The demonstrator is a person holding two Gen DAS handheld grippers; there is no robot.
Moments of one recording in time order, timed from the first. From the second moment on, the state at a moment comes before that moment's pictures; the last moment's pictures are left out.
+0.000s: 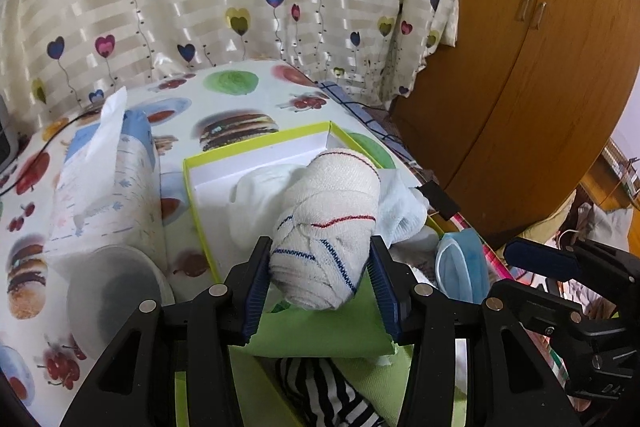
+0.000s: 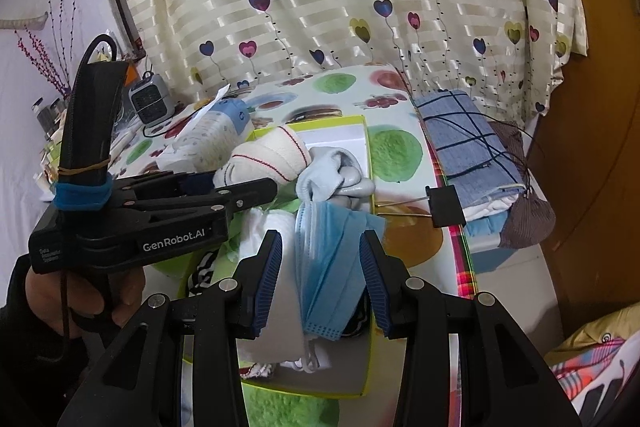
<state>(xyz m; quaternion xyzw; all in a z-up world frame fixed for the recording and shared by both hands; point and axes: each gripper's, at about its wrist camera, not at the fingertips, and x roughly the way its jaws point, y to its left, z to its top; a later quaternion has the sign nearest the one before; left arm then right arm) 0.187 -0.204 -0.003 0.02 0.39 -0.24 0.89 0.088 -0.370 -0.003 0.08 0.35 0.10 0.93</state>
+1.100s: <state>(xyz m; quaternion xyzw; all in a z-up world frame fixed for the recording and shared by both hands) 0.090 -0.153 0.043 0.01 0.34 -0.20 0.92 0.047 -0.328 0.015 0.05 0.35 0.11 0.93</state>
